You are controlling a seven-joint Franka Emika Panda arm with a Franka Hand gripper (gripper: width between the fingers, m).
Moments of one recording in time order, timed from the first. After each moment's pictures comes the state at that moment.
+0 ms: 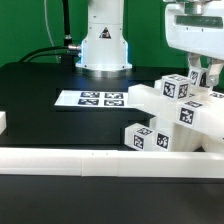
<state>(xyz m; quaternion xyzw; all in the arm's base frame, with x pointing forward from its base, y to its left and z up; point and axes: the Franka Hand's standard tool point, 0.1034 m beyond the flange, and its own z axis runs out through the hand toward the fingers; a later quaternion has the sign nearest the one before) 0.582 0.126 0.111 -0.79 0.61 0.01 0.05</state>
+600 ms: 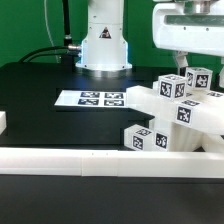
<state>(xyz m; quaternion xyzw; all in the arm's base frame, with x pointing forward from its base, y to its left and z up) 0.583 0.124 0.112 -0.89 0.45 0.01 0.05</state>
